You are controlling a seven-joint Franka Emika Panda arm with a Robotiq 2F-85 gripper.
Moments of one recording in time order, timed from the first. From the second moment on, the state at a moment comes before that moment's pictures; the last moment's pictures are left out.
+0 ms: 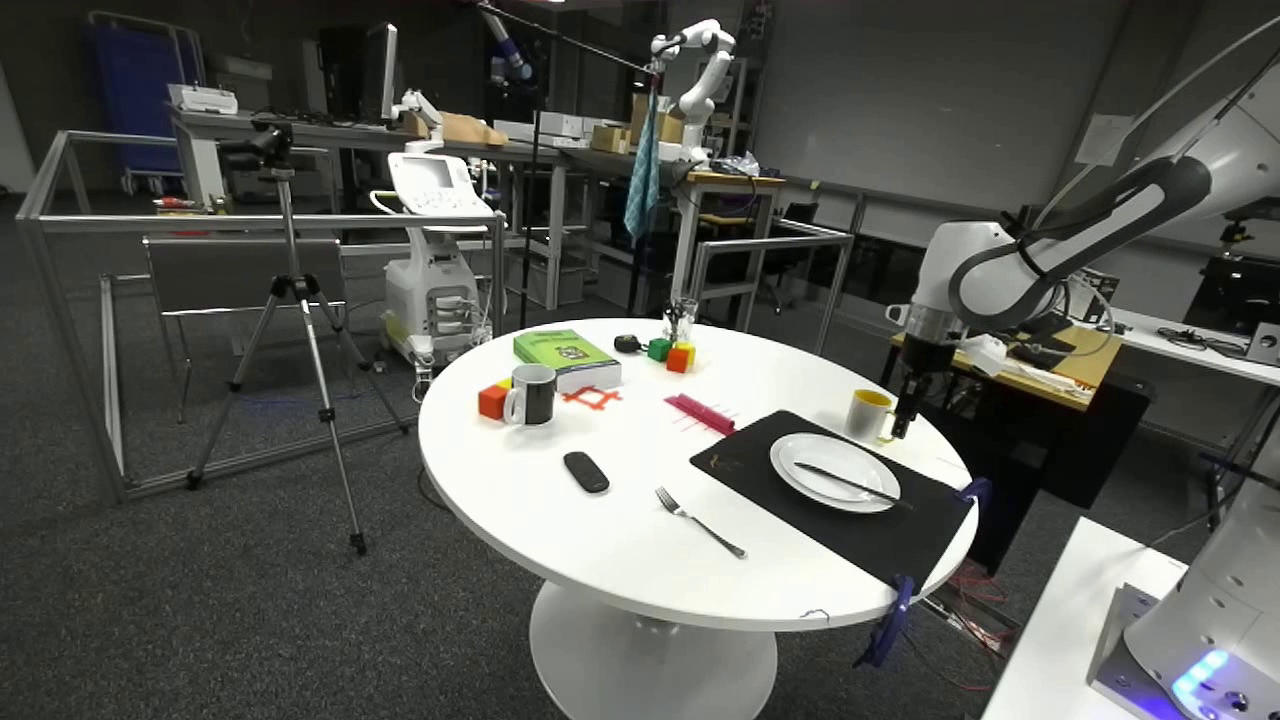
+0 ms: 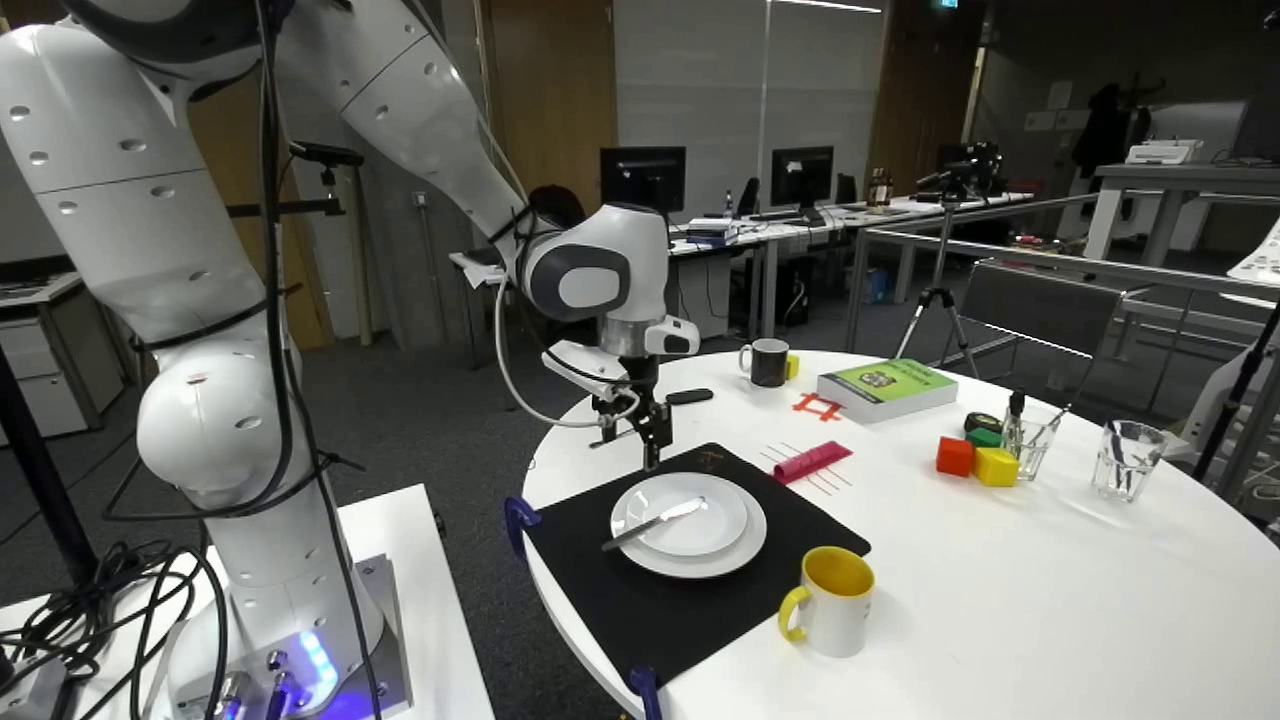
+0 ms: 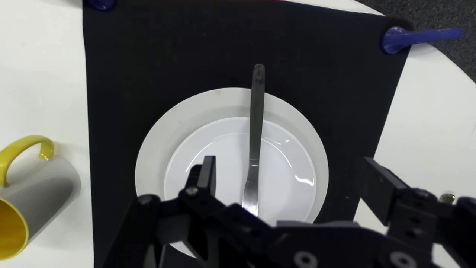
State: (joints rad) arm 0.01 -0.12 -0.06 -2.61 0.02 2.47 -0.27
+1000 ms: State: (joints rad) arm 0.01 -0.06 -0.05 -2.61 0.01 2.53 -0.24
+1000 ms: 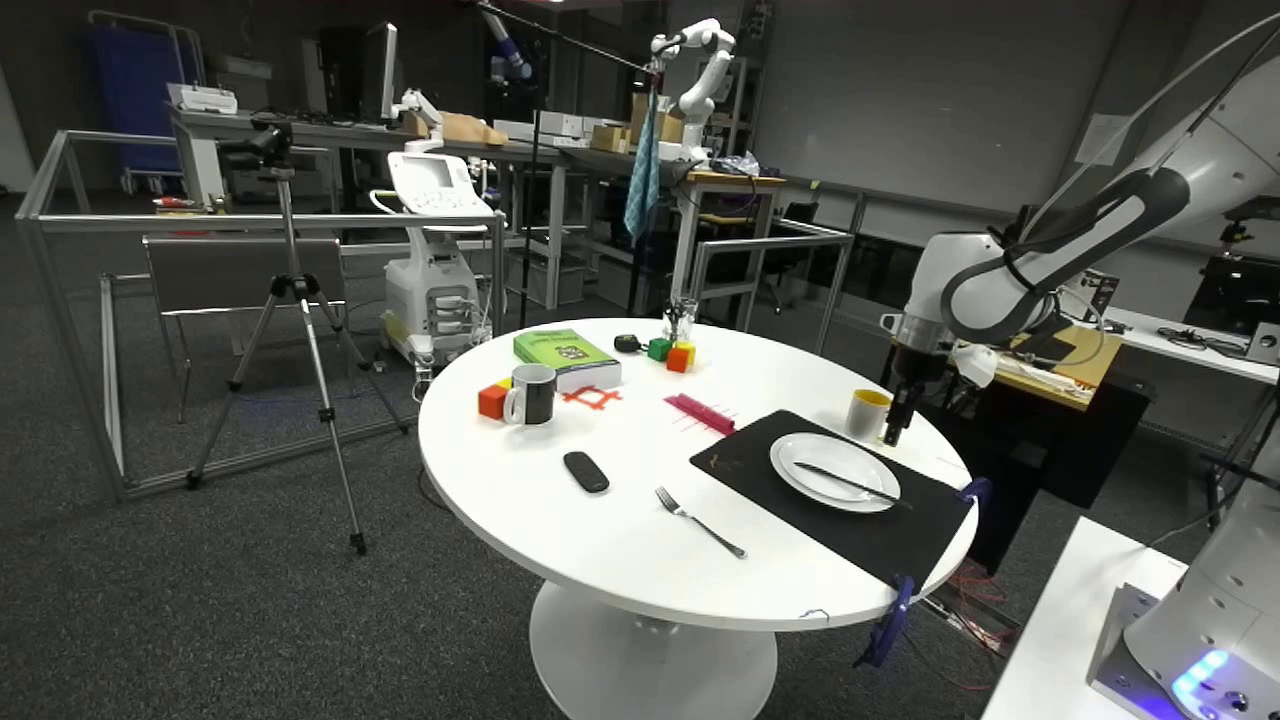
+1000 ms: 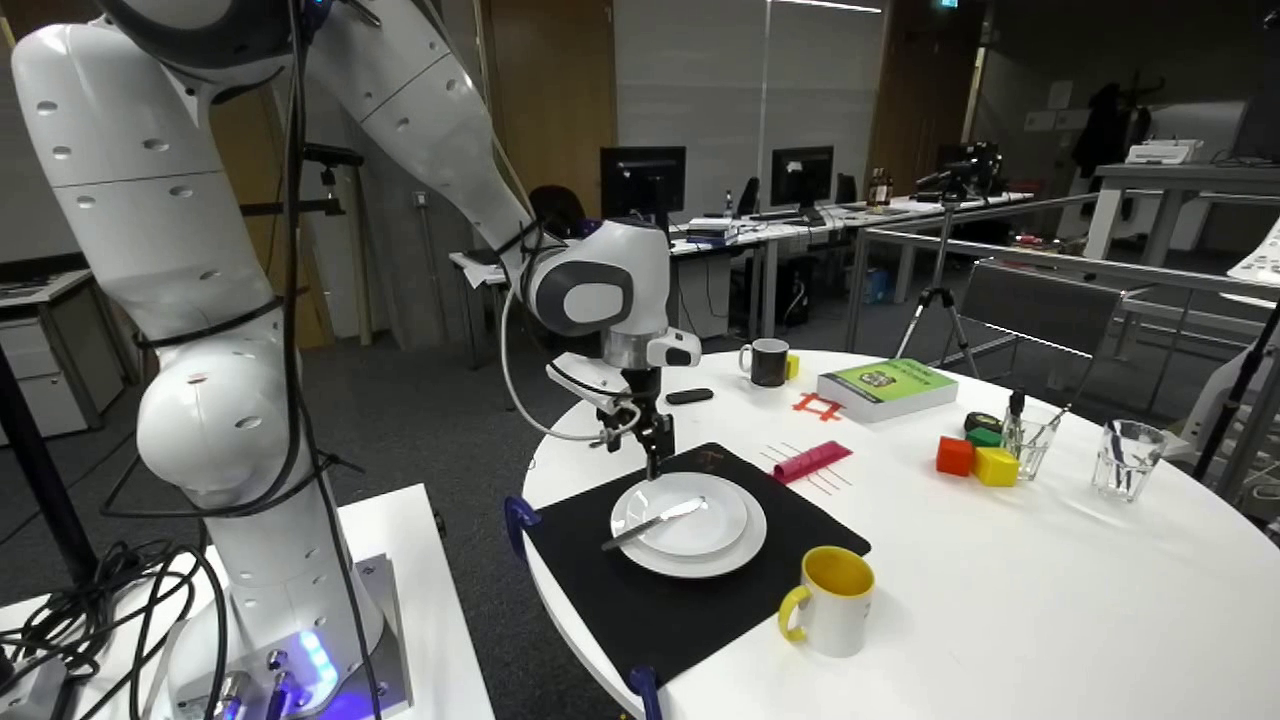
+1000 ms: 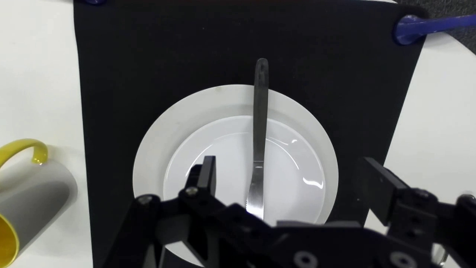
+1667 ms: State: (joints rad) arm 0.01 0.12 -0.03 -2.54 -0.03 2.55 -0.17
